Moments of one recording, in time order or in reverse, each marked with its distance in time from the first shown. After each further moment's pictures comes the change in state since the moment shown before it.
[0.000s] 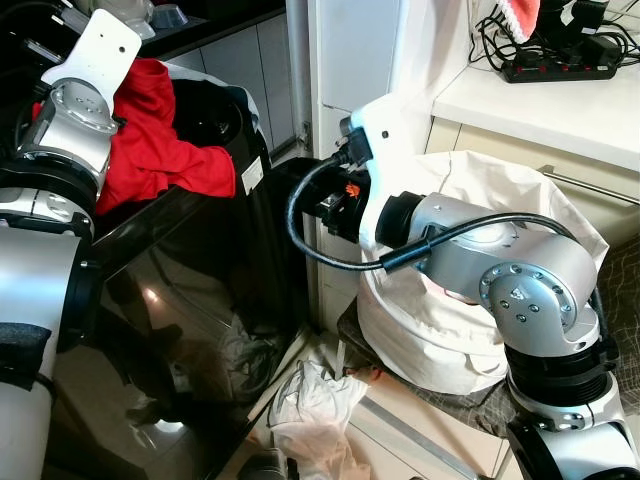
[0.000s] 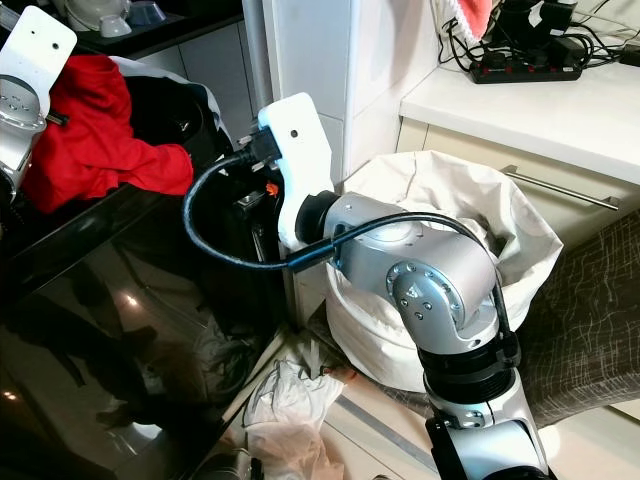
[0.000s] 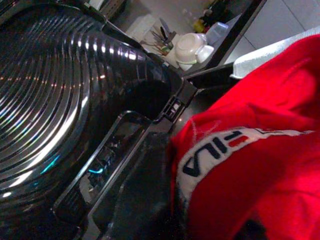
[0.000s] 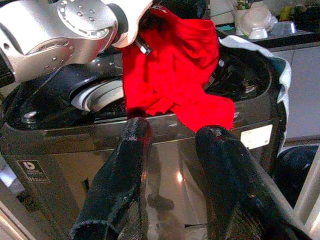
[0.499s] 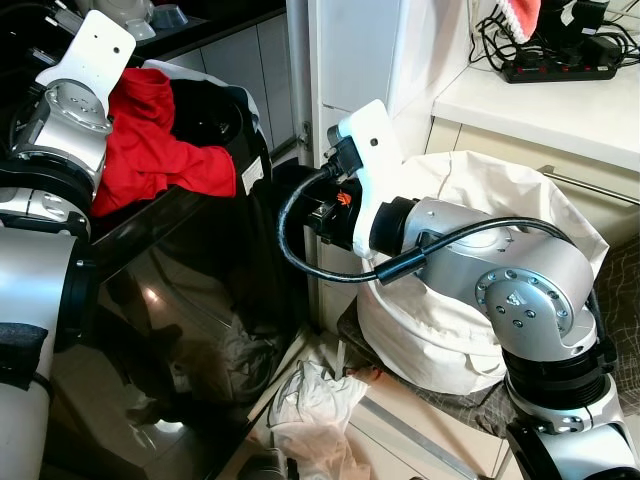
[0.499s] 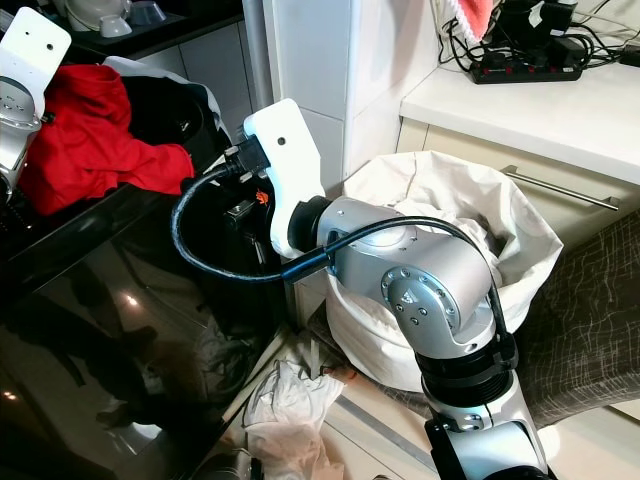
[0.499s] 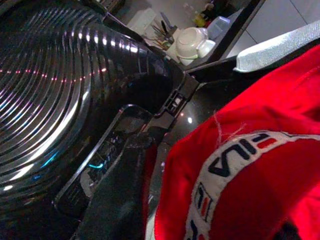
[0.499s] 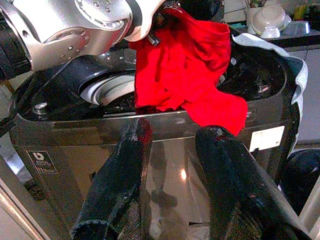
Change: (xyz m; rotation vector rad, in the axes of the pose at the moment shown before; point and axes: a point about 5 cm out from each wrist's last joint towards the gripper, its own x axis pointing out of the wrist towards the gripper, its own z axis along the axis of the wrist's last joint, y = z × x) left arm 0.000 0.002 -0.003 -0.010 0.017 -0.006; right arm 0.001 0.006 -0.001 -0.021 0.017 0.034
